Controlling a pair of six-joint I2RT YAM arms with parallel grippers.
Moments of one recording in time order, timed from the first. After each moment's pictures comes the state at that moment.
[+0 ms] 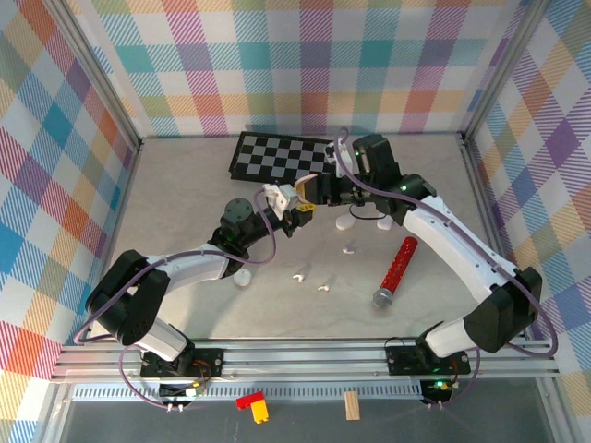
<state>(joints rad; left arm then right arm) -0.63 1.52 0.72 0.86 0.38 0.05 0.57 1.43 1.41 -0.57 -0.48 0.44</state>
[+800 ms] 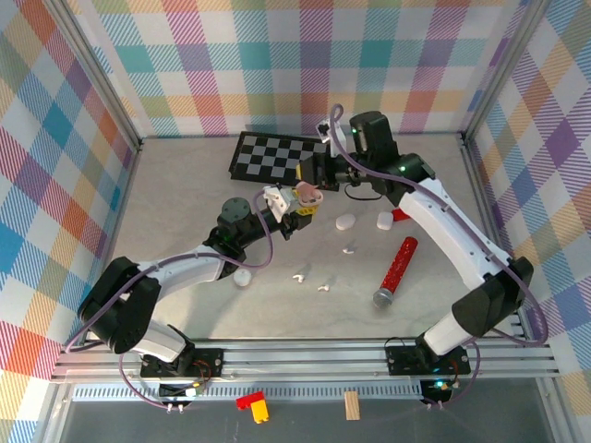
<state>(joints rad) -0.63 1.46 0.72 0.78 0.43 0.12 0.57 1.56 1.66 -0.66 -0.51 0.36</state>
